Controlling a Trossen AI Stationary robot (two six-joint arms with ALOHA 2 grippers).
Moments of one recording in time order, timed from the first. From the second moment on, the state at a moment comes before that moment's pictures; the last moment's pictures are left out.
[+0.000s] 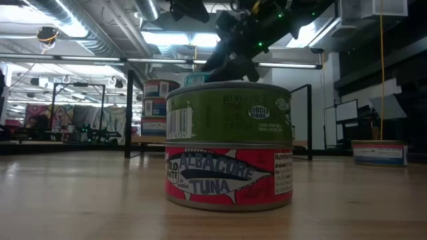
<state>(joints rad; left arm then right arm) 0.05 1.53 1.54 -0.80 -0.08 0.00 -0.17 1.69 1.20 -0.02 0.07 -0.88</state>
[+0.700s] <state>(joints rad) -0.04 1.53 1.54 -0.81 -0.08 -0.04 -0.01 1.57 1.20 -0.17 0.21 -0.85</state>
